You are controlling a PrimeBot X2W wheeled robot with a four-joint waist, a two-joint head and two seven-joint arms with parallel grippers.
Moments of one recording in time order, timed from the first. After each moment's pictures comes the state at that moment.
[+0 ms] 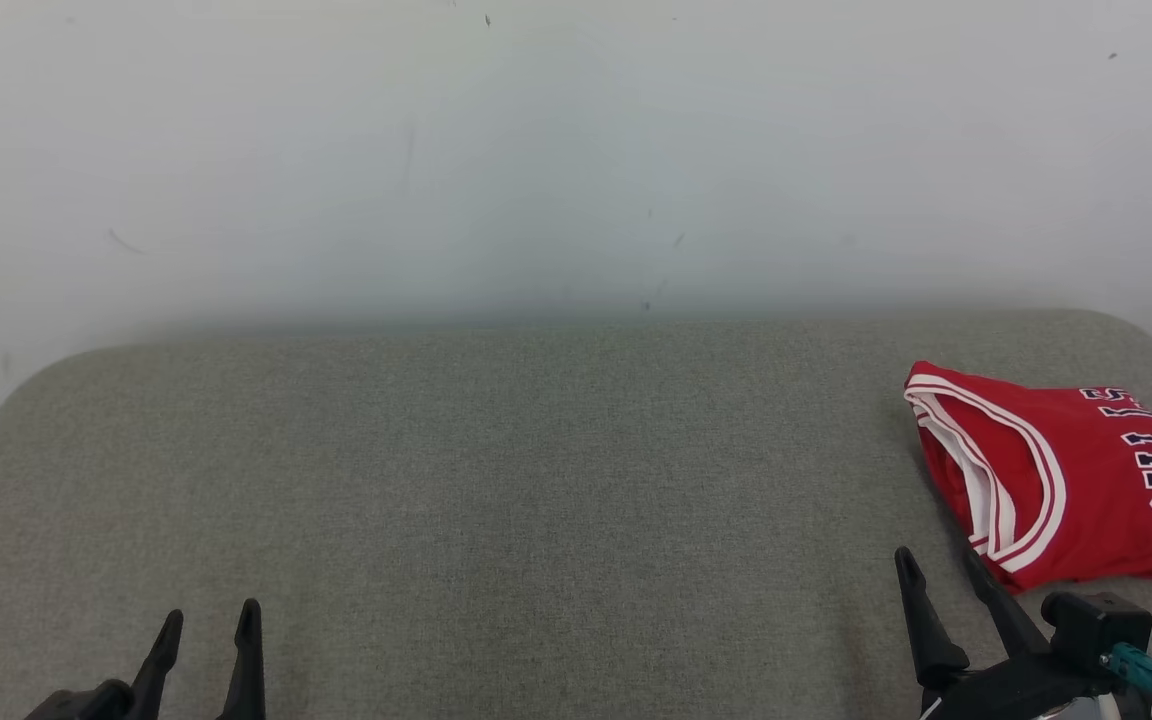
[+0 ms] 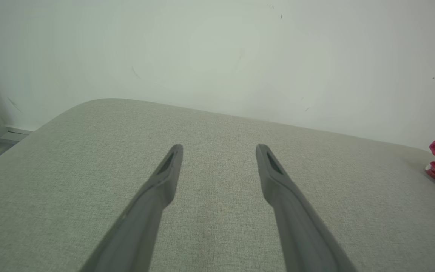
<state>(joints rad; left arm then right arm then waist) 0.03 0.34 -0.35 0.14 -0.53 0.17 -0.22 0.01 -0.05 -0.06 0.28 0.33 0.13 -0.10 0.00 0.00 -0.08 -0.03</state>
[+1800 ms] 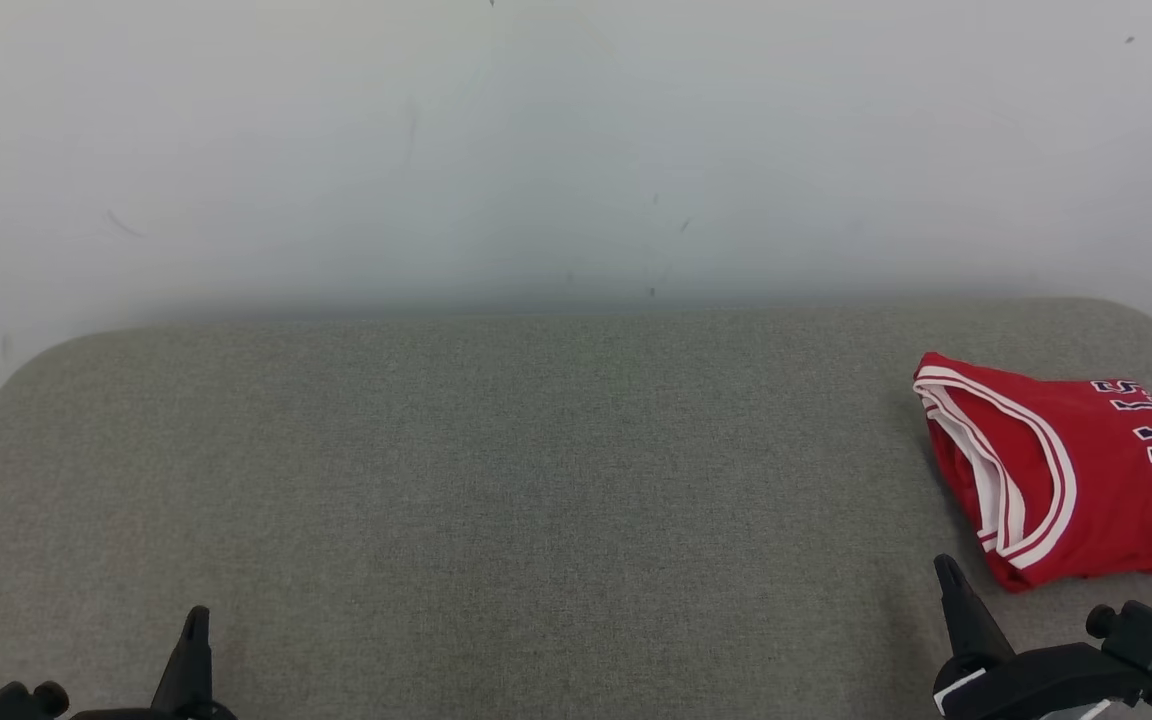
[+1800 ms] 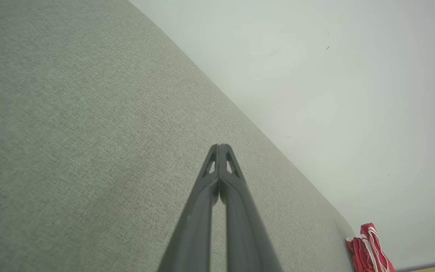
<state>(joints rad) -0.01 0.20 -0.17 0.23 -0.96 0.06 -0.09 -0.01 -0.04 -0.07 0.33 0.83 0.13 -0.02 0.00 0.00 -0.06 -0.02</state>
